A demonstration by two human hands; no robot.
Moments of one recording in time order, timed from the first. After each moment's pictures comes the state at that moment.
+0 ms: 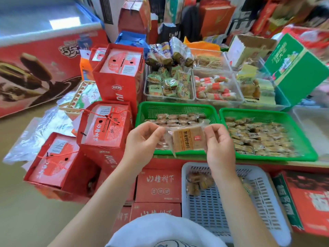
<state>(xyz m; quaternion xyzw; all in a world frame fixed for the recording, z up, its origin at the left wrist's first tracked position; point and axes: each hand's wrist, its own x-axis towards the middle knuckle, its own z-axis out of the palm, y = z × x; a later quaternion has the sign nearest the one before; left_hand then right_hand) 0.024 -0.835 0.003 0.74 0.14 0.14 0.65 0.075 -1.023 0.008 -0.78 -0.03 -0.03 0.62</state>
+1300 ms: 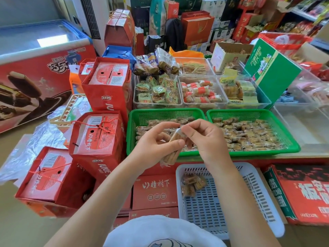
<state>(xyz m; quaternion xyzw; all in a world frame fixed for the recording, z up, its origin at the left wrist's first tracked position) 0.025 -0.868 0.036 0.74 0.02 -0.05 0.67 0.064 -1.035 0.052 -0.73 -0.11 0.04 0.67</state>
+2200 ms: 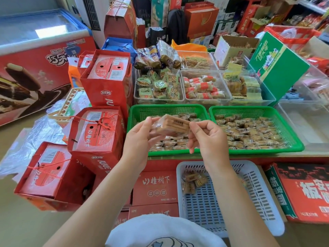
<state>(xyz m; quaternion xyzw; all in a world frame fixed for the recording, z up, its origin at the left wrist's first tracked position) 0.042 -0.861 0.018 0.52 0.21 0.06 0.83 0.073 -1.029 0.031 -0.70 -0.02 0.02 0.71</state>
